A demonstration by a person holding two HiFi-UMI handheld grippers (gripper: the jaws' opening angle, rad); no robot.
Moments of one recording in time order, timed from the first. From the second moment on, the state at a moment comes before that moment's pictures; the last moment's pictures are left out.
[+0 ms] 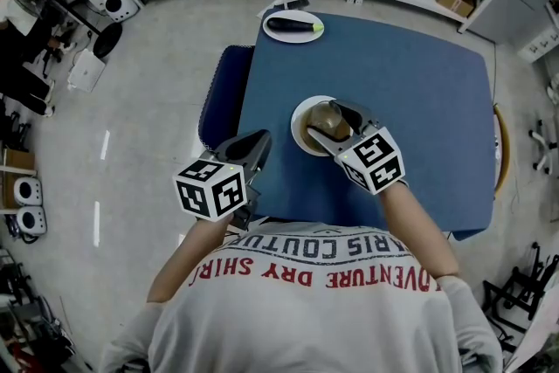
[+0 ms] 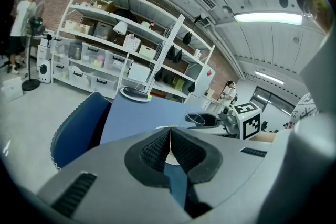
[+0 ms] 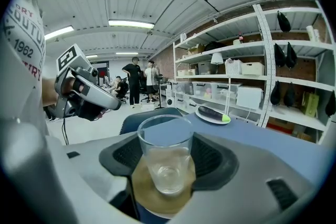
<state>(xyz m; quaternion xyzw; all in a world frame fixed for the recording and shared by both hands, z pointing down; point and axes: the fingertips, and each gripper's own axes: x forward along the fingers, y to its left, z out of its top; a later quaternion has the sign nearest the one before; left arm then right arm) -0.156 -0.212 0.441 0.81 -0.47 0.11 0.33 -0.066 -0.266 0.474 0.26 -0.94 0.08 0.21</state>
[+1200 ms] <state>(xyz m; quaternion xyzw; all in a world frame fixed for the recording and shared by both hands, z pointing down) -0.117 -0.218 0.416 0.84 -0.43 0.12 0.30 -0.001 -0.272 0.401 0.34 -0.92 0.06 0.17</state>
